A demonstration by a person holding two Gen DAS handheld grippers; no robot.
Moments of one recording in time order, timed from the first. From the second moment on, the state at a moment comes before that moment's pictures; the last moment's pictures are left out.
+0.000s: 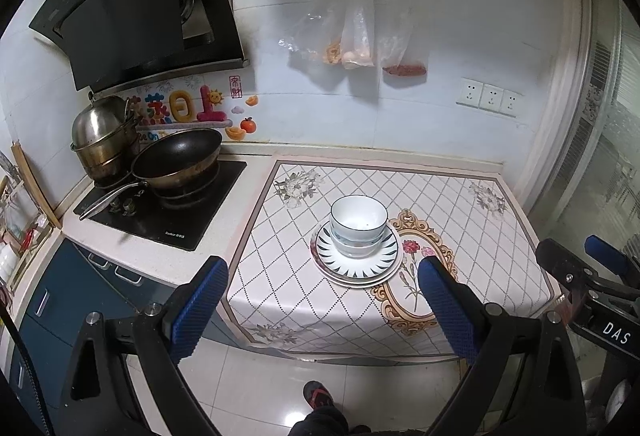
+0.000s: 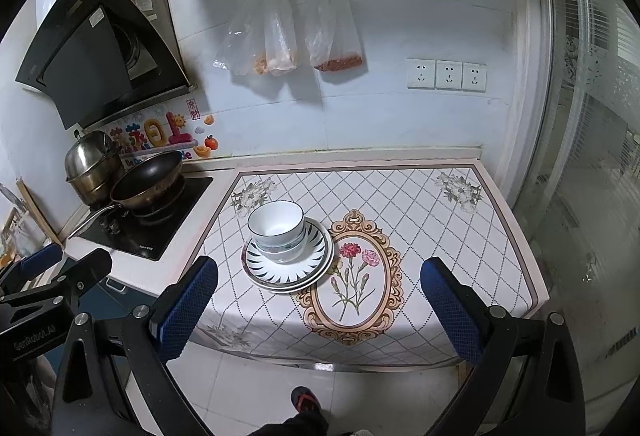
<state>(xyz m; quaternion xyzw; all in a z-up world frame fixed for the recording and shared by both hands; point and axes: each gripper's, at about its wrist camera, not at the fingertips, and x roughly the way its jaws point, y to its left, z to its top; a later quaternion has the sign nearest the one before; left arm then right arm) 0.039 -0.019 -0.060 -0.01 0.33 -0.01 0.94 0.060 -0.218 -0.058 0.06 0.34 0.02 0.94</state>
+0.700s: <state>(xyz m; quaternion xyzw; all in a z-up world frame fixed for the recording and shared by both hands) 0.033 -0.014 -0.053 -0.02 0.32 -0.01 0.95 0.053 -0.217 -0.055 0.06 0.34 0.01 0.94</state>
